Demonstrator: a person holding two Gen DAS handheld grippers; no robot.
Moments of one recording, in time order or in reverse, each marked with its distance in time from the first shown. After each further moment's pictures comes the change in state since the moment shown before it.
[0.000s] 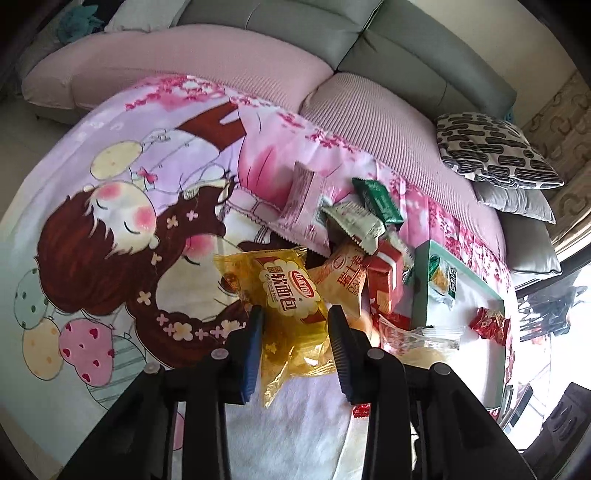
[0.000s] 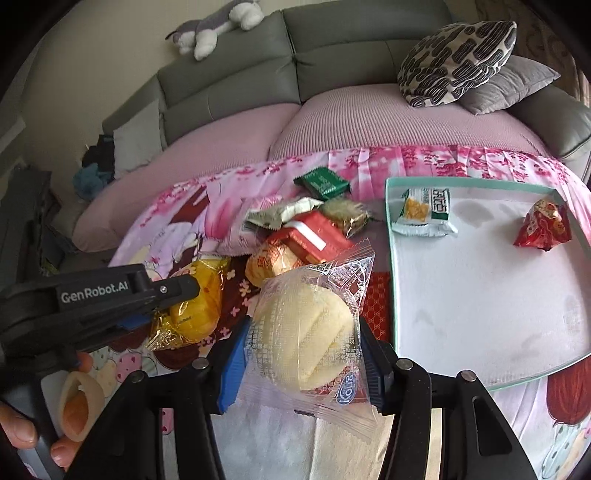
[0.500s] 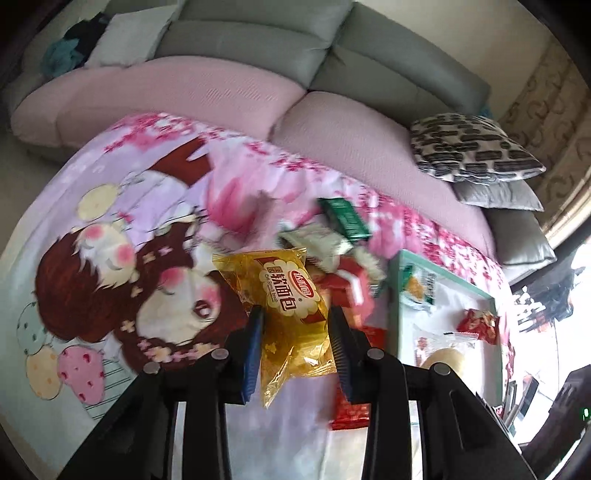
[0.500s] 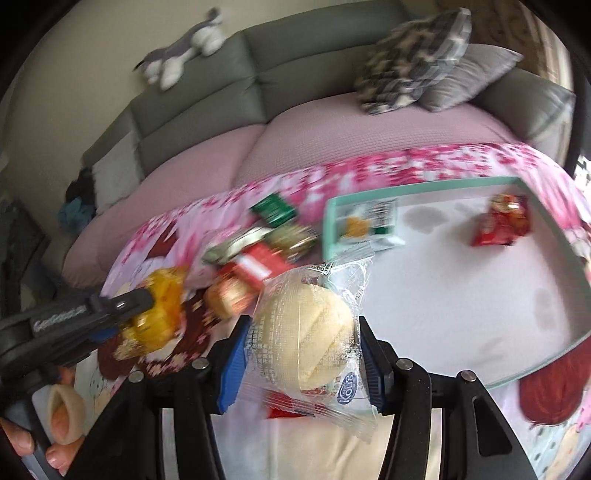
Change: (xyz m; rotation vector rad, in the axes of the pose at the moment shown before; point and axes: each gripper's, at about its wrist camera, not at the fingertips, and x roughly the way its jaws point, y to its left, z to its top) left arm -0.013 -0.039 -0.001 0.105 -0.083 -0.032; right arm -0.021 -0.062 0.012 0.153 -0.066 -0.078
